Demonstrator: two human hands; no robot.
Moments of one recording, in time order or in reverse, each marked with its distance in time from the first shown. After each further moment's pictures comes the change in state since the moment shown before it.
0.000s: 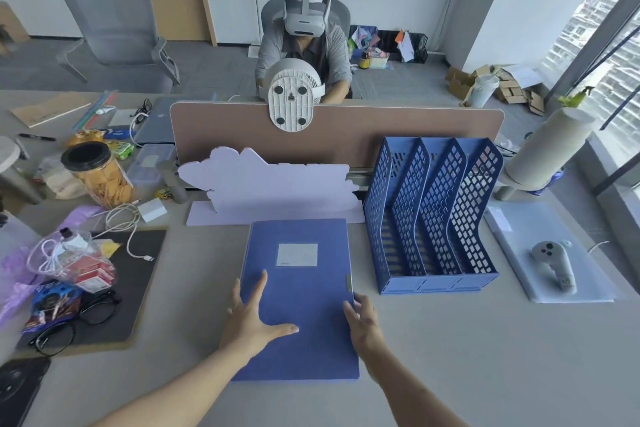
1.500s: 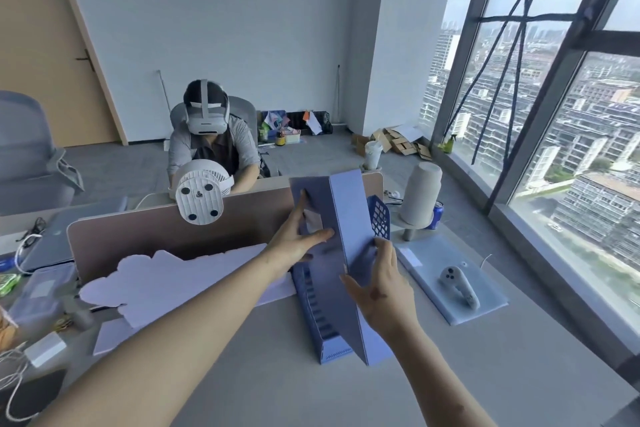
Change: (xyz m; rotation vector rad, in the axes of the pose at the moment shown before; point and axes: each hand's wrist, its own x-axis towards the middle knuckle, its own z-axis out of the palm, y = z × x) left_hand 0.047 0.341 -0.032 -0.559 -0.508 0.550; right_hand -0.092 -0.189 -0.158 -0.509 0.669 -0.527
